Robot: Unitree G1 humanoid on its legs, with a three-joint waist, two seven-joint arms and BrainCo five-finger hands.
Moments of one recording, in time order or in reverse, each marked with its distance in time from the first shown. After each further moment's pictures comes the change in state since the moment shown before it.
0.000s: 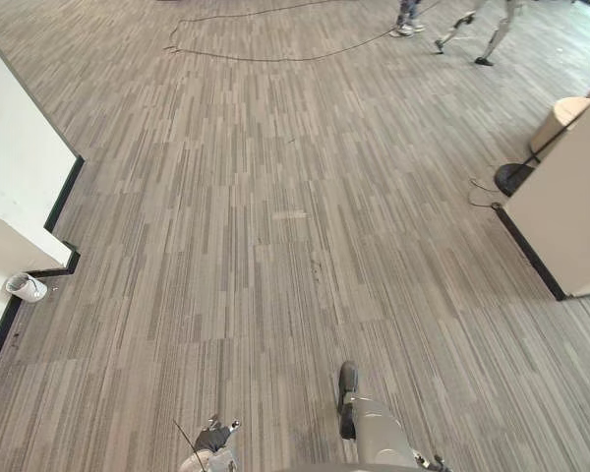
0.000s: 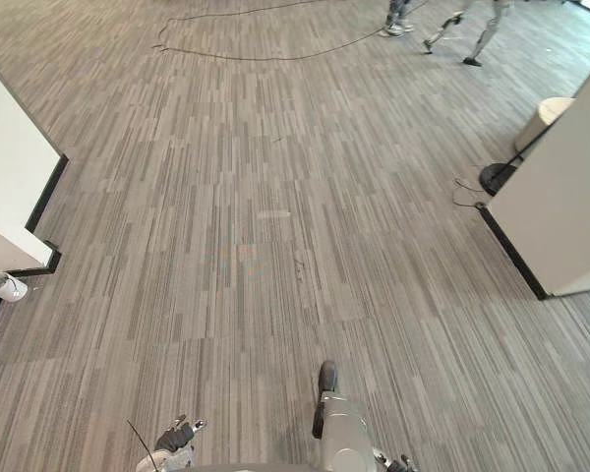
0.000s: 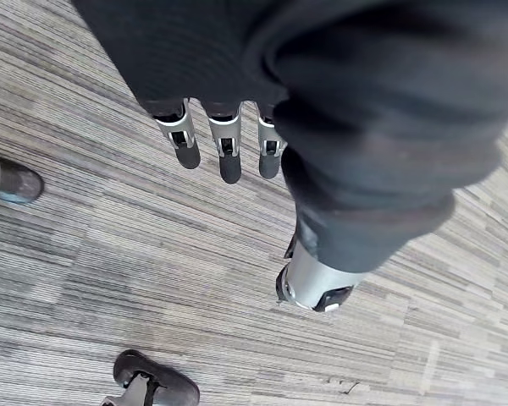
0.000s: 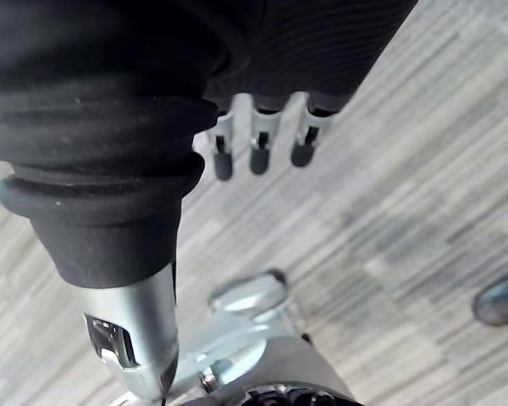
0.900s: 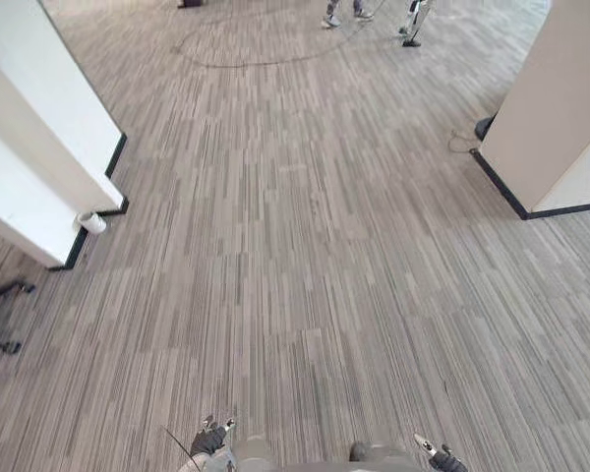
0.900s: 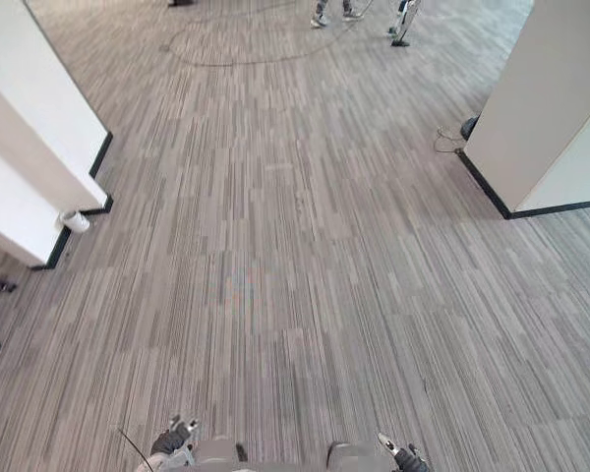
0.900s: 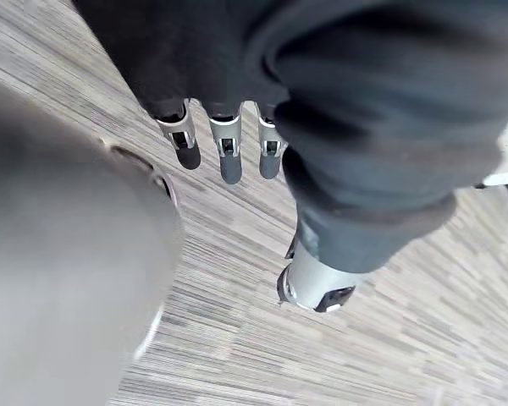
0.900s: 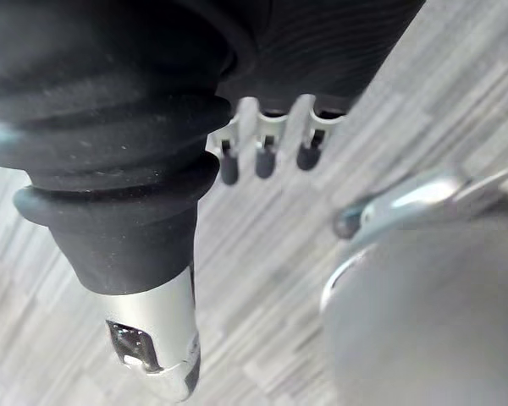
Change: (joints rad) left arm 0.029 -0.018 0.107 -0.055 0.003 -0.020 -0.024; right arm -0.073 -0.004 -0.049 0.021 0.068 0.004 -0.019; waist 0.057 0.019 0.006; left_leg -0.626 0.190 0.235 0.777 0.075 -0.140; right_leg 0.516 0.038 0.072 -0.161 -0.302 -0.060
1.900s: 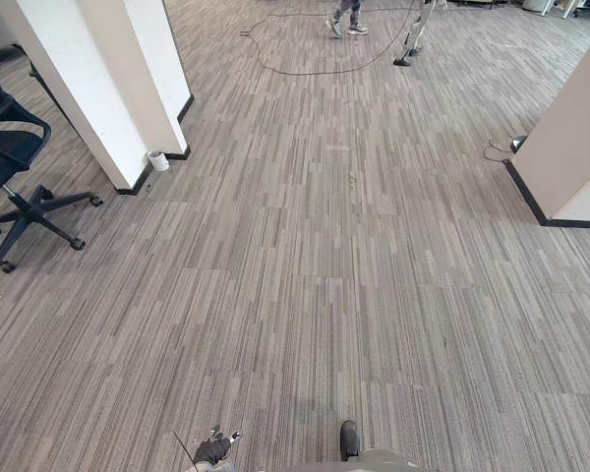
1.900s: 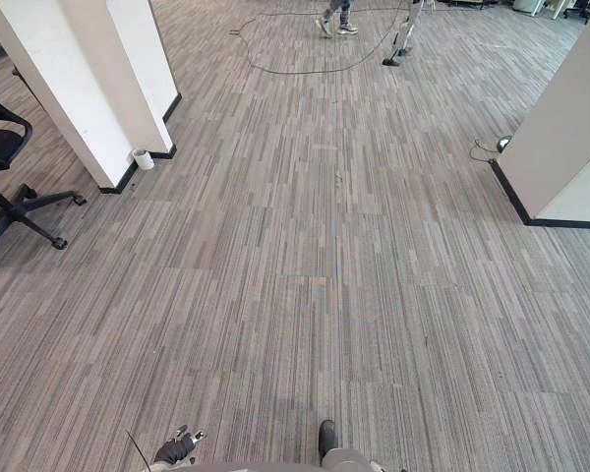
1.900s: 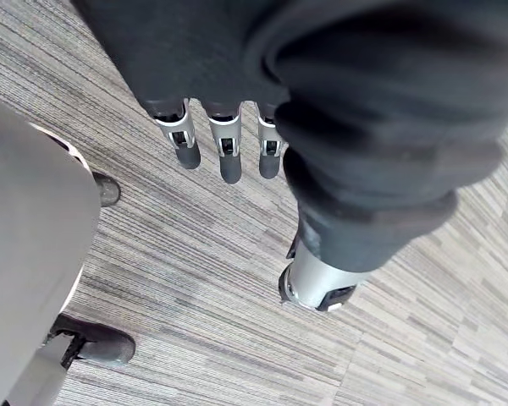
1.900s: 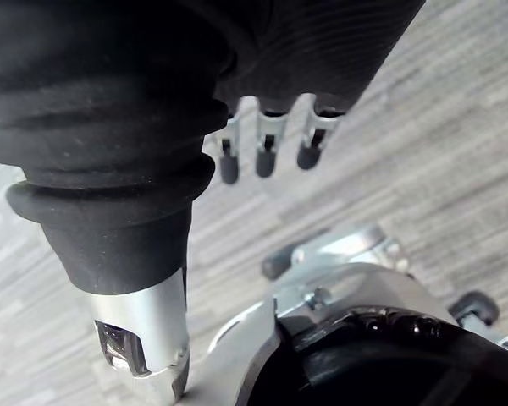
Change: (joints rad) left arm 0.001 0.050 -0.183 0.103 -0.028 -0.001 -0.020; right arm 0.097 -0.023 0.117 0.052 -0.037 -0.004 0.038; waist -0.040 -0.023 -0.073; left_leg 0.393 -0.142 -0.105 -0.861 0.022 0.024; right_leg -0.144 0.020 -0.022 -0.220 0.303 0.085
